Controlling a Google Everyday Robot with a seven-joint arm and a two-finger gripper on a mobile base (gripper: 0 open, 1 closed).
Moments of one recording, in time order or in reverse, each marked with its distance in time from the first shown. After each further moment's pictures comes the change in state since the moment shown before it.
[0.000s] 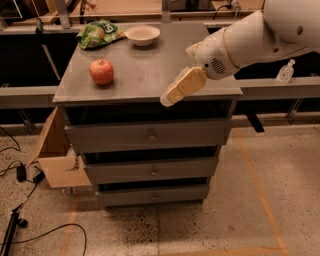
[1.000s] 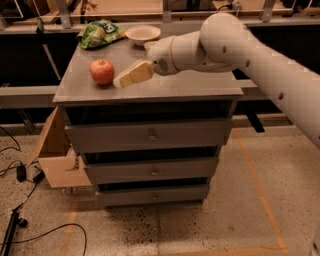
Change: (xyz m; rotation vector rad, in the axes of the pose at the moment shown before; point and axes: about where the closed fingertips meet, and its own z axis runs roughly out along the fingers) arm -0.065 -0.049 0.128 -0.020 -0.295 0.057
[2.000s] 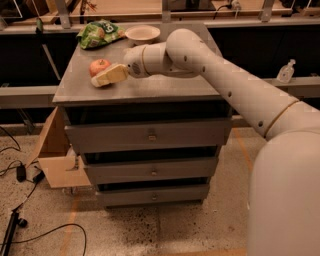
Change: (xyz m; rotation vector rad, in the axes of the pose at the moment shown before) arm 0.002 -0.020 0.103 -0.032 -0.067 0.058
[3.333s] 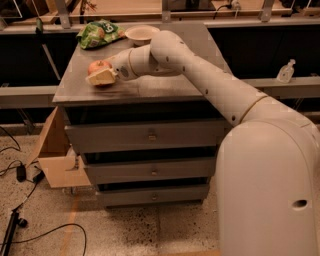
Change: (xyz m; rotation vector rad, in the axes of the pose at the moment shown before) arm 0.016 -0.001 0.053 -0.068 0.052 -0.048
